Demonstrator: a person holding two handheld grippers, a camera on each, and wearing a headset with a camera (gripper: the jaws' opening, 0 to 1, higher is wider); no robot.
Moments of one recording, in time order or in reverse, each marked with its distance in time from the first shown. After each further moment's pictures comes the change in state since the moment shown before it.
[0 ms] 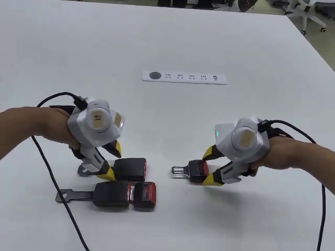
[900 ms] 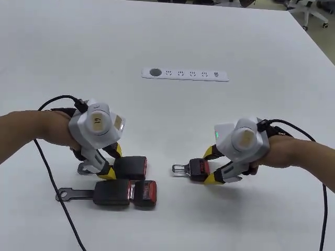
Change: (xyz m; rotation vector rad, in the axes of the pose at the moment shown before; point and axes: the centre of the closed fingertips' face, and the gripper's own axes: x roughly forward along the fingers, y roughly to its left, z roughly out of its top) left arm 0.009 -0.001 -0.003 0.003 -0.022 -0.011; right arm 0.006 0.002 -0.004 -0.030 0.010 0.017
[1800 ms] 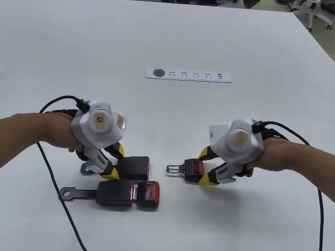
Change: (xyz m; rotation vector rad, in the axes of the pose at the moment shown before) left arm 0.000 -0.001 -0.001 -0.033 -0.021 0.006; right arm 0.010 -0.002 0.018 0.009 -0.017 -0.003
